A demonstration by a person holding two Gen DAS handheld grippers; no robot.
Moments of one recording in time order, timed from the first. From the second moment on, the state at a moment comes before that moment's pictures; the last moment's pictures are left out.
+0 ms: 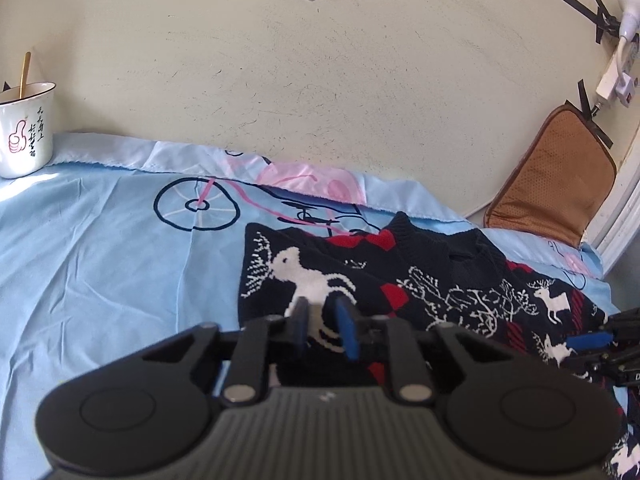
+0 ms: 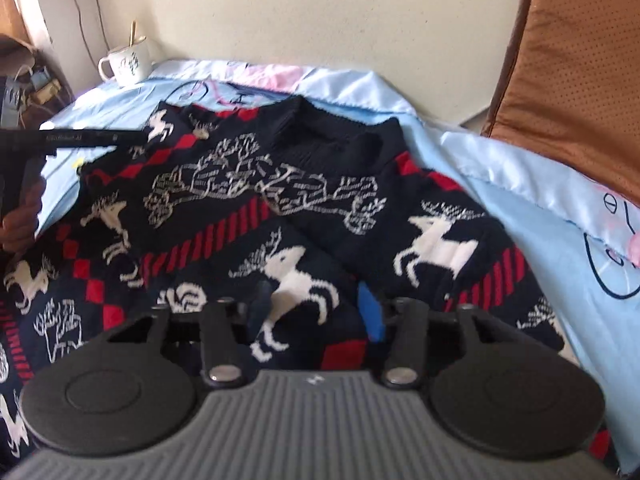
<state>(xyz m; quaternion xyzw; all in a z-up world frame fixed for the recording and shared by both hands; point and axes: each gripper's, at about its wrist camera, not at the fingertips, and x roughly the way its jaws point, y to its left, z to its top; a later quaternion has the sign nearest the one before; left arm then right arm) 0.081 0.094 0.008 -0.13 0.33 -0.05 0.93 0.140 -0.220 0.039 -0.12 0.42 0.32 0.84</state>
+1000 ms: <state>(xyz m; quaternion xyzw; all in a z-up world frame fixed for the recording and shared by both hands) 0.081 0.081 0.006 -0.08 0.34 -0.03 0.94 0.139 -0.299 0.063 0.08 0.34 0.11 0.93</state>
